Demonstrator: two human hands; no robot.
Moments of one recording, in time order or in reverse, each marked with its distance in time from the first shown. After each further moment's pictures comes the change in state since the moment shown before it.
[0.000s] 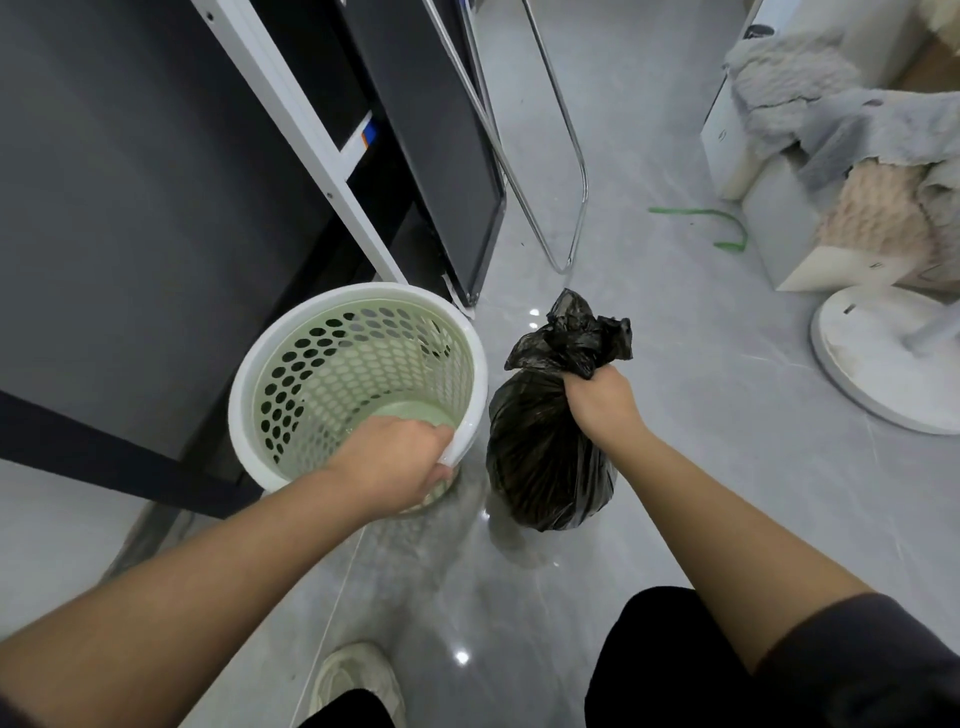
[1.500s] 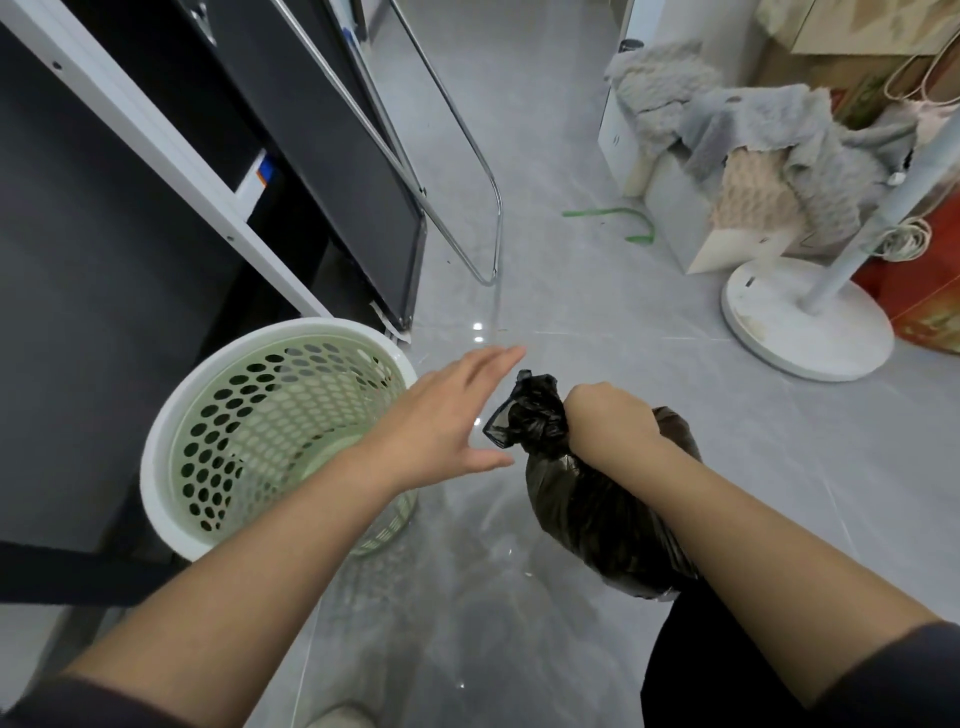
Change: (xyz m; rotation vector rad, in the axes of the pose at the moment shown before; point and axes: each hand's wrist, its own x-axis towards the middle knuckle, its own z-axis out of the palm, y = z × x) left_hand 0.072 0.039 -0.027 -0.353 0.340 0.321; right_hand -0.035 0.010 -0.055 -0.895 -0.042 -0.056
